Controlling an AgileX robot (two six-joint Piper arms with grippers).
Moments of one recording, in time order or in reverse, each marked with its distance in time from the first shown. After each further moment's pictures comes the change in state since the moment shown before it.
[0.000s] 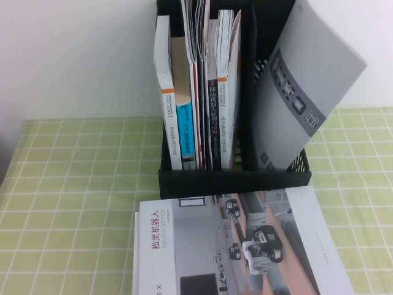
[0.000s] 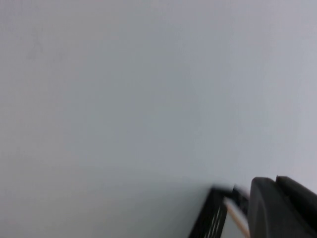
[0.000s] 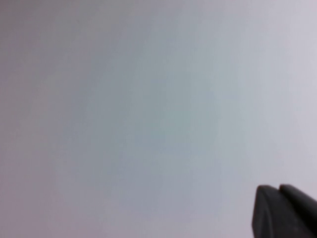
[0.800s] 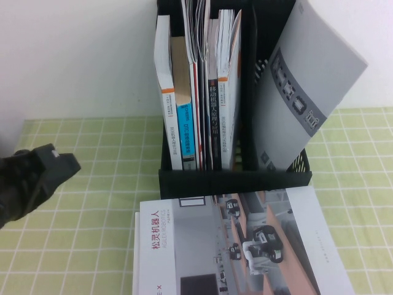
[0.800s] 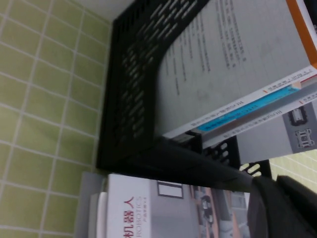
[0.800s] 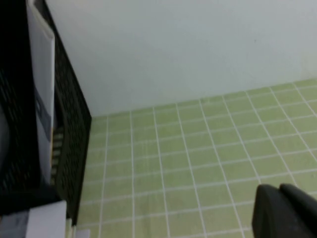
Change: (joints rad) right arm 0.000 0.204 0.119 0.051 0.652 -0.097; left arm -0.054 0.601 -0.101 -0.720 0.411 0.398
